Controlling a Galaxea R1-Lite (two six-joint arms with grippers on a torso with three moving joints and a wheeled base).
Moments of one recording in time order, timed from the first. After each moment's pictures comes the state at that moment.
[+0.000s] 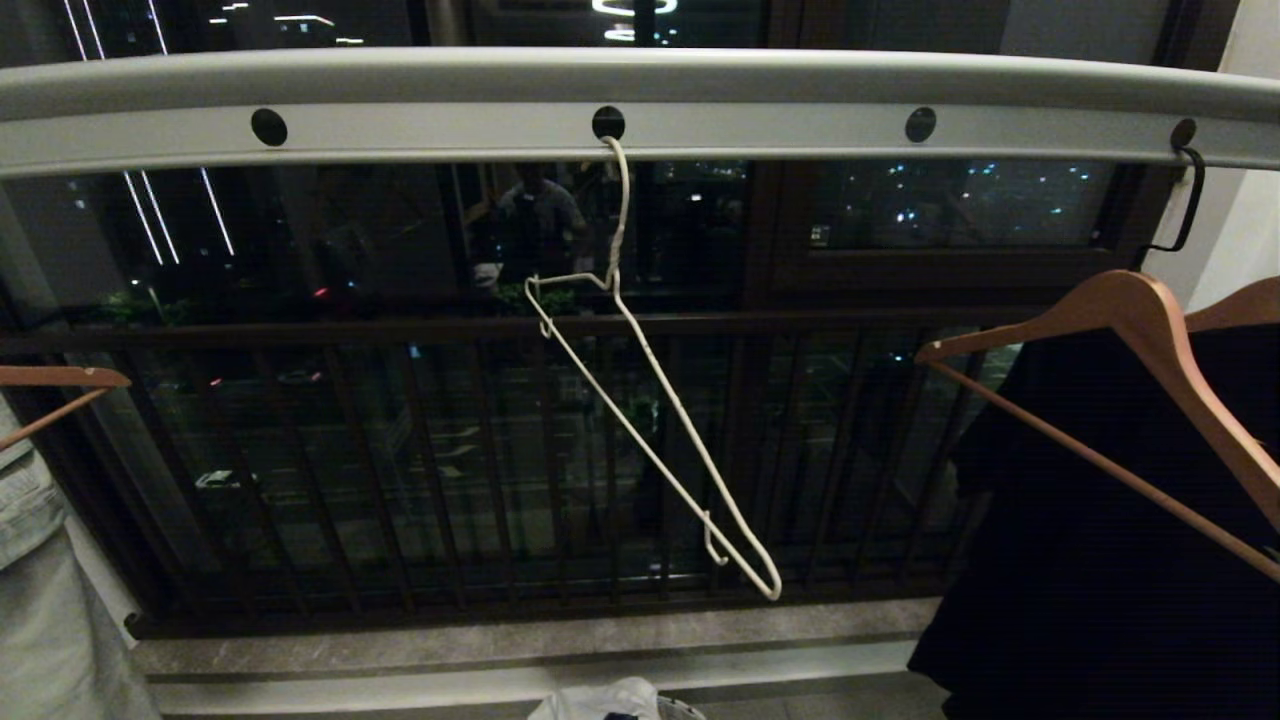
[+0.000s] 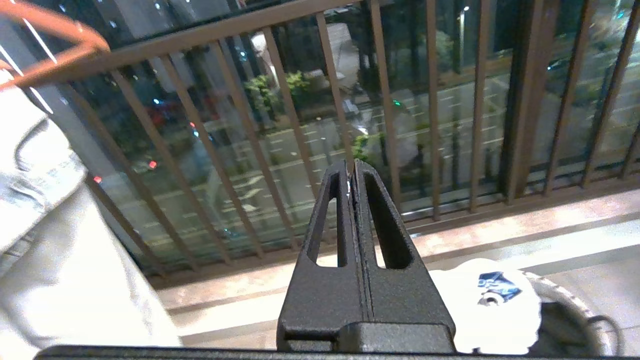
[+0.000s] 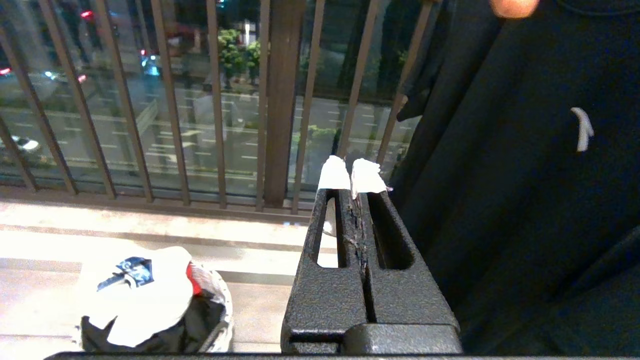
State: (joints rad) left arm 0.00 0.00 0.00 -0.05 -0.04 0.19; right arm 0.01 0.00 -0.01 0.02 0.02 -0.11
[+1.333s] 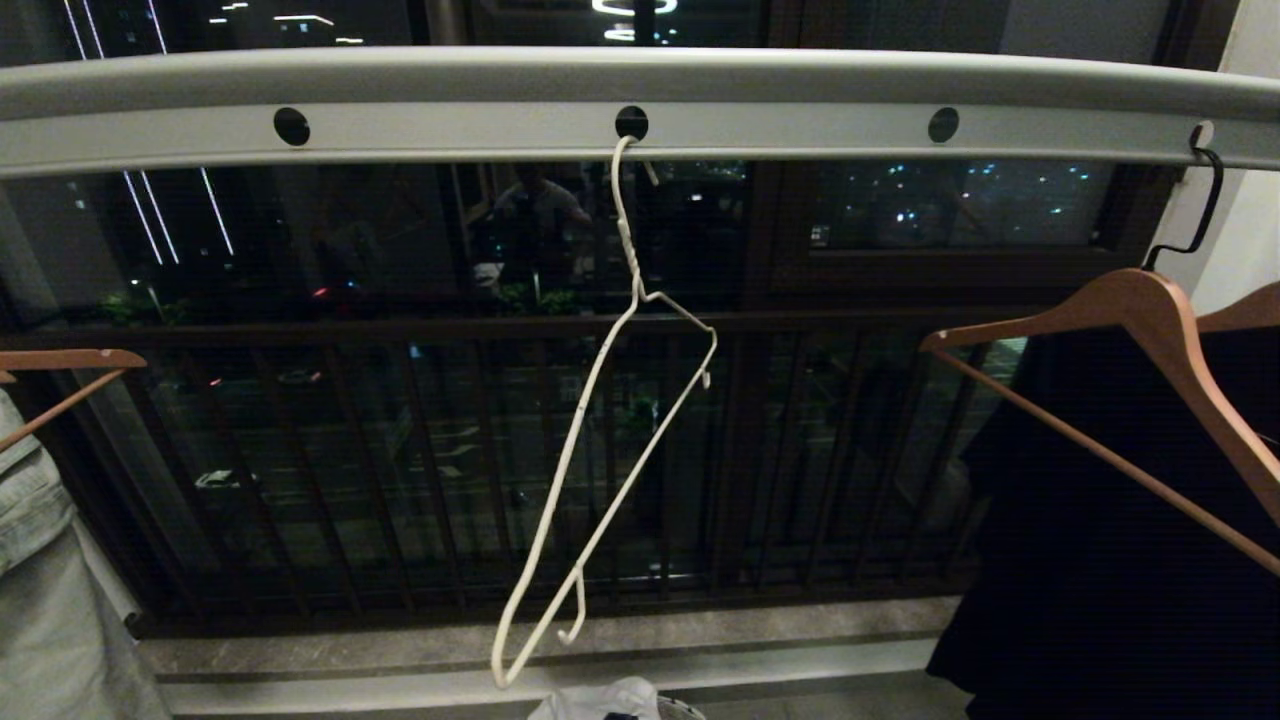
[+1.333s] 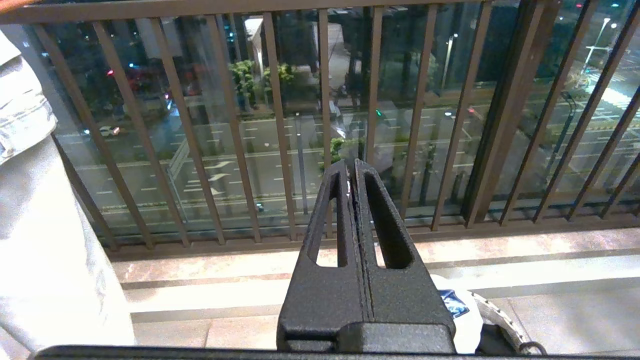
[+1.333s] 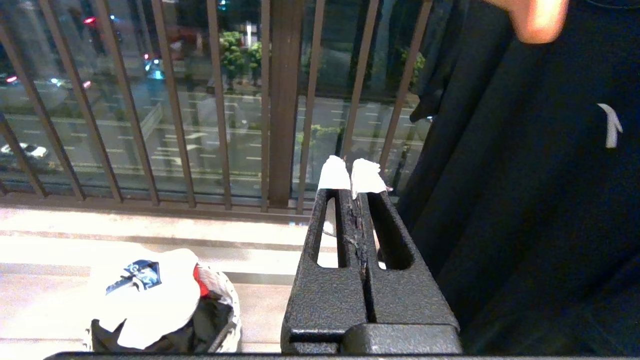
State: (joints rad) left arm 0.00 0.00 0.00 -0.05 -0.01 0.01; right arm 0.01 0.00 0.00 0.02 0.02 -0.08
